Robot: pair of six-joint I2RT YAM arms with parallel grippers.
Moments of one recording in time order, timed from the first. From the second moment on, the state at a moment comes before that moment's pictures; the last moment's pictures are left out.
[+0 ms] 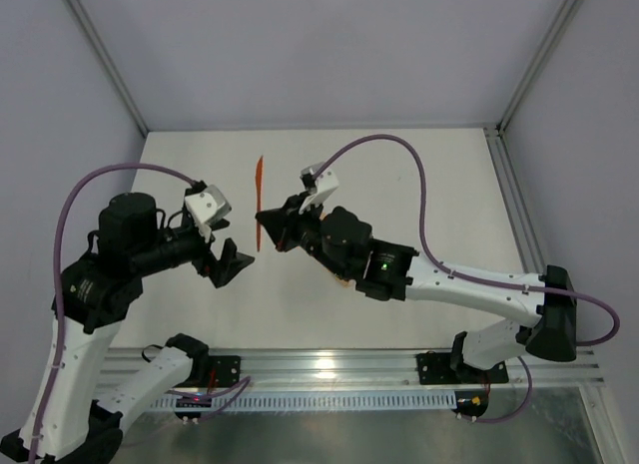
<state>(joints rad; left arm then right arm) -0.41 0.86 1.39 -1.04 0.47 0.26 1.18 1.38 1.23 0.16 0.42 0.50</state>
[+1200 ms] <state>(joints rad) -0.41 0.91 1.36 -0.95 0.36 0.22 1.14 1.31 1.18 0.17 0.22 0.64</state>
